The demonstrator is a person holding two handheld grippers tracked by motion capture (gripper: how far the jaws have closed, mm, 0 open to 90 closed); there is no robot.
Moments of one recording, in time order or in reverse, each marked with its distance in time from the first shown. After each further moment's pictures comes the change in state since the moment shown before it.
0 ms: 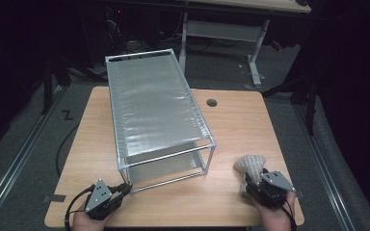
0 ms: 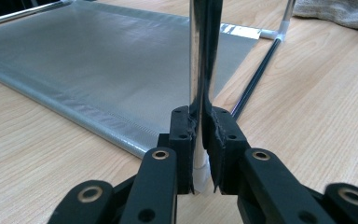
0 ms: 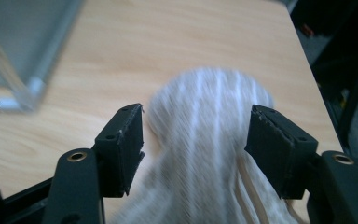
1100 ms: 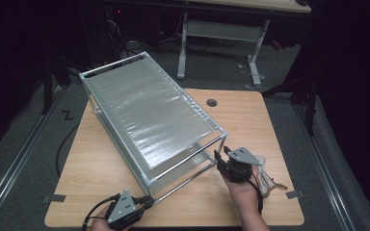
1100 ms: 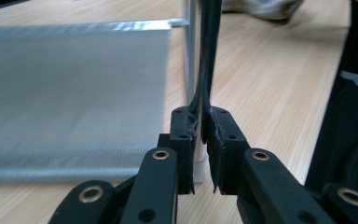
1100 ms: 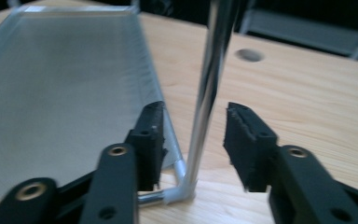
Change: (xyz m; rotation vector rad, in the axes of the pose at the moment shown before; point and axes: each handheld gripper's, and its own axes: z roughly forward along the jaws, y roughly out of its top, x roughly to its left) left arm -0.061 0.023 0.032 0.031 -0.218 0.113; right arm 0.058 0.053 0.051 -0.132 0.190 -0.025
